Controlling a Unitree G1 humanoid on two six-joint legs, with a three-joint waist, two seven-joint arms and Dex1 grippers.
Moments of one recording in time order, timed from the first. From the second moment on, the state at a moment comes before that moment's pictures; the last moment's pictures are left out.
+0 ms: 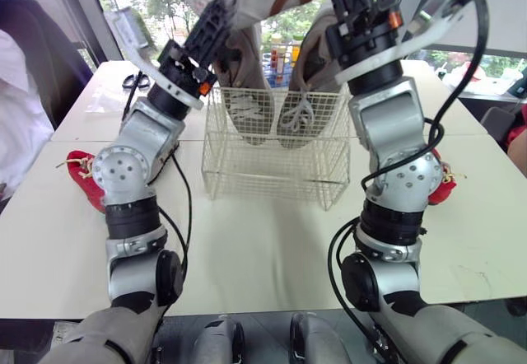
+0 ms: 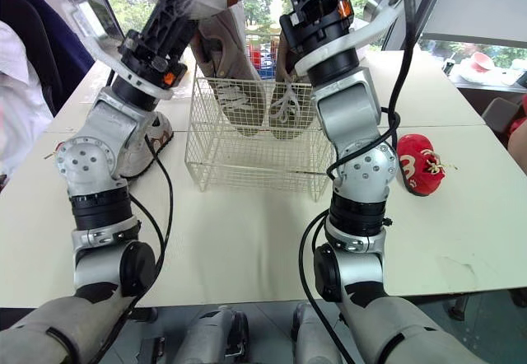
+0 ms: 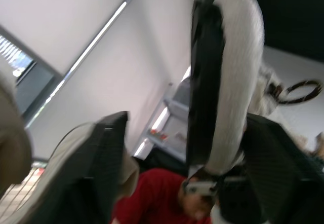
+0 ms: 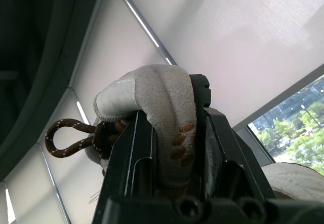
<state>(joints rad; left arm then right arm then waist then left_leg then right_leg) -0.87 0.22 0.34 -0.05 -1.25 0.73 -0.41 -0.97 -0.01 -0.23 -0.23 1.17 0.43 0.05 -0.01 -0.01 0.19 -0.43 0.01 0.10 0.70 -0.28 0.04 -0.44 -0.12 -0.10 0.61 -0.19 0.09</state>
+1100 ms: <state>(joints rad) -0.29 0.58 0.28 -0.59 -1.23 0.82 -0.16 -1.09 -0.80 0.10 0.46 0.39 0.17 1.29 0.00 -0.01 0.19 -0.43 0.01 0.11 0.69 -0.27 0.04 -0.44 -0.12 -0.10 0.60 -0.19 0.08</state>
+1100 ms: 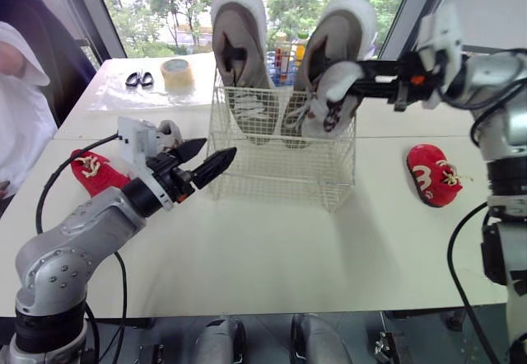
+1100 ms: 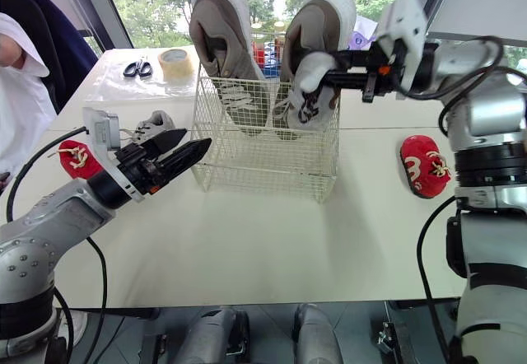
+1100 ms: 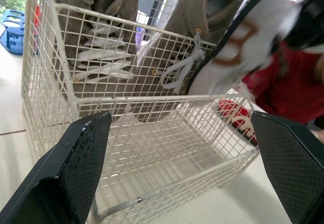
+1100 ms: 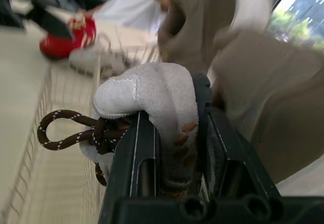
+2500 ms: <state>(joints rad) -1.19 0.94 -0.15 0.83 -0.39 0.55 -1.00 -0.73 -0.92 0.01 -0.48 0.76 0.83 1.17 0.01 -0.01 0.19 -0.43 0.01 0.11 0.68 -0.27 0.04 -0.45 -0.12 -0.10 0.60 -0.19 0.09</state>
